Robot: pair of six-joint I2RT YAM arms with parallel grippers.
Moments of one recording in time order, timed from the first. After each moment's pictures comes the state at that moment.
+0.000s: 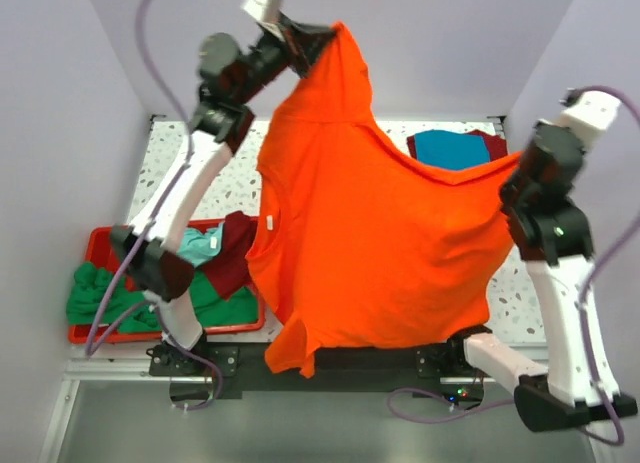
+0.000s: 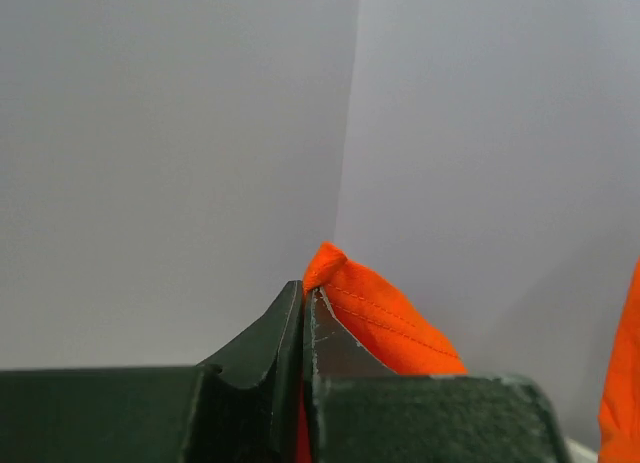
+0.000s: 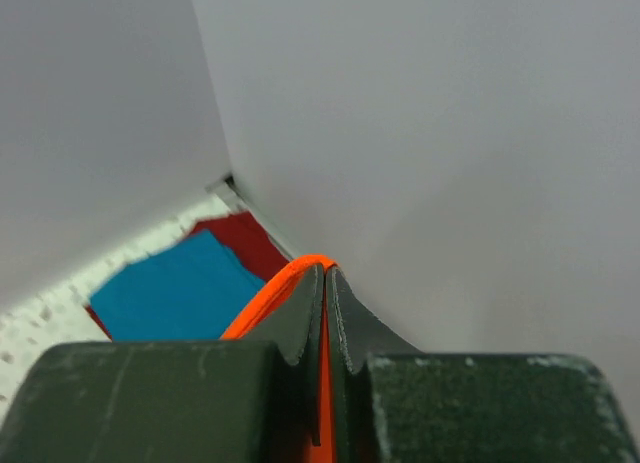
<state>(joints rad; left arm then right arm) -0.43 1.71 2.04 0.19 0.44 -0.30 0.16 0.98 1.54 -0.53 0.92 0.01</state>
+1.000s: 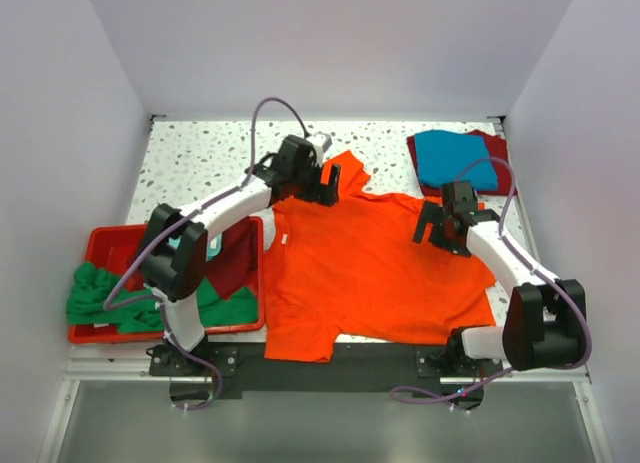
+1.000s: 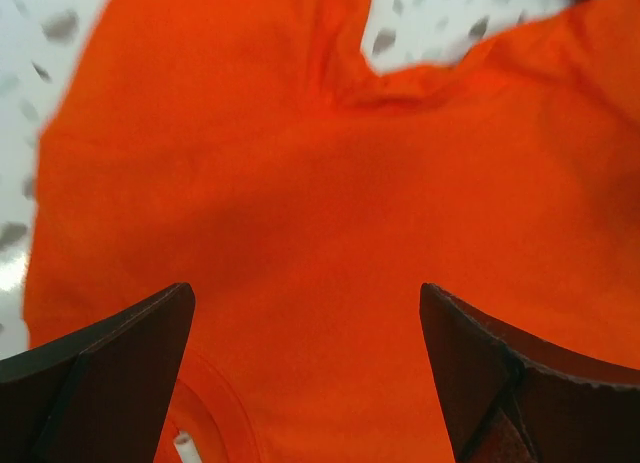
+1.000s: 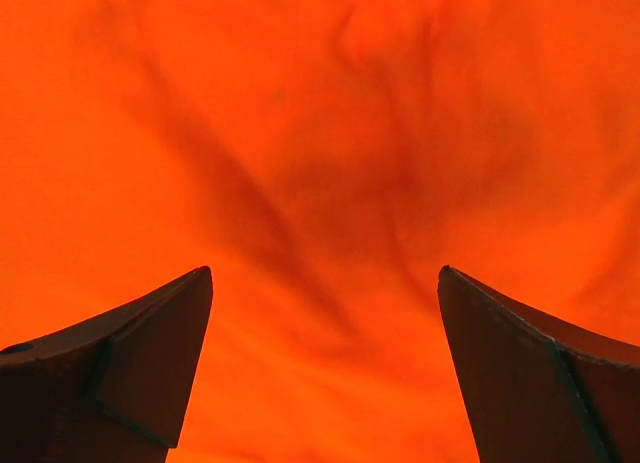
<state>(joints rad) -0.56 1.81 1.42 -0.28 0.10 -0.26 0.12 1.32 0.85 -0.58 0.18 0.41</state>
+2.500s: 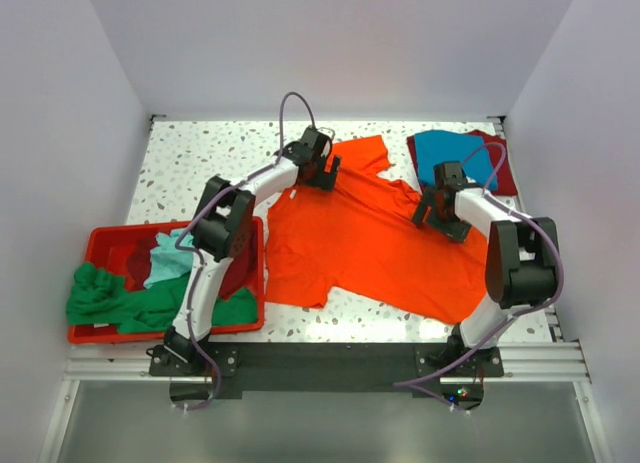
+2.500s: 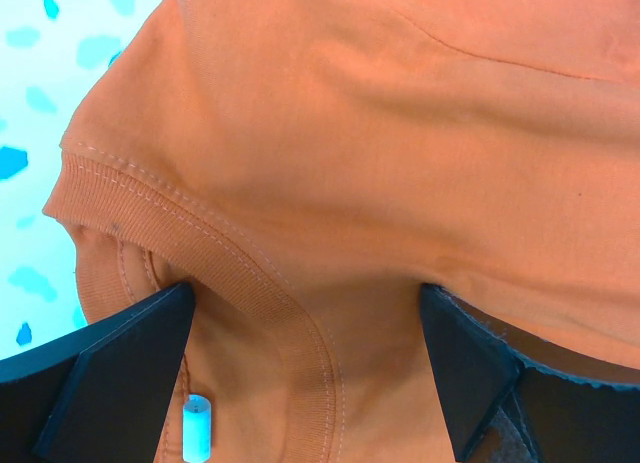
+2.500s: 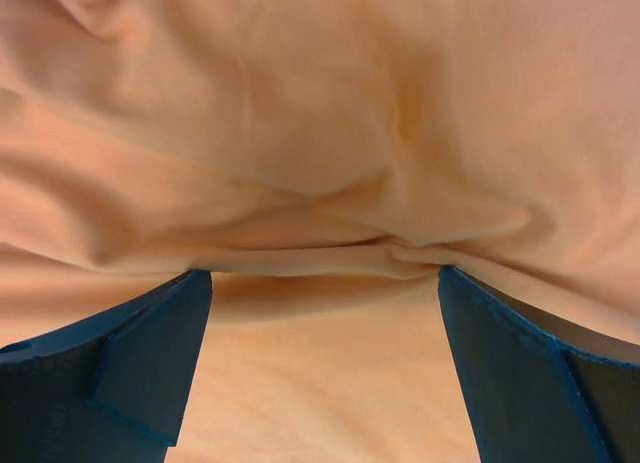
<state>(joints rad) -0.52 2.34 1.85 -0.41 -0.15 -0.19 0.07 1.69 1.02 -0.55 0.23 0.56</state>
